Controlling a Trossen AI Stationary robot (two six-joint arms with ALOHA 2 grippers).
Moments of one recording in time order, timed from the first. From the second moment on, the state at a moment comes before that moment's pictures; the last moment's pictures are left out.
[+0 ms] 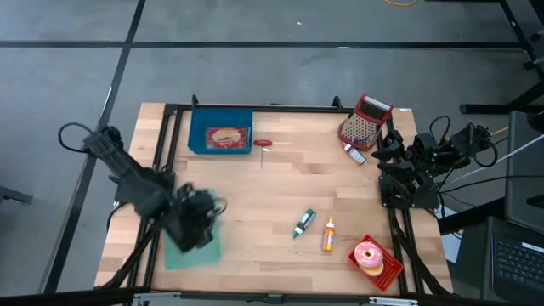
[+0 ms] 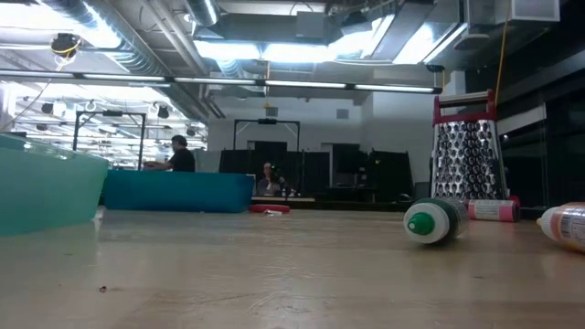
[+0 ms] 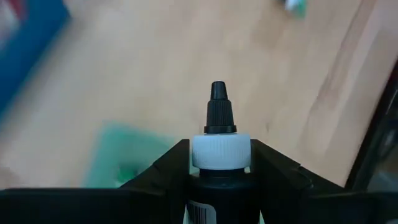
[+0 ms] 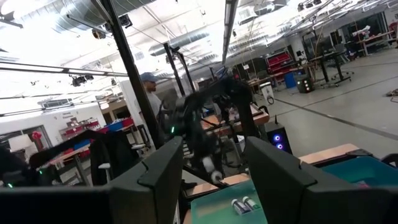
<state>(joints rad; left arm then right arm) -0.72 1.39 1.33 -1.24 -0.46 -1.20 0.61 0.37 0.67 -0.01 0.49 0.23</state>
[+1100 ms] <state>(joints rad) -0.94 1.35 0.88 -1.01 -0.44 -1.50 0.61 0.37 0.67 -0.01 0.51 0.25</state>
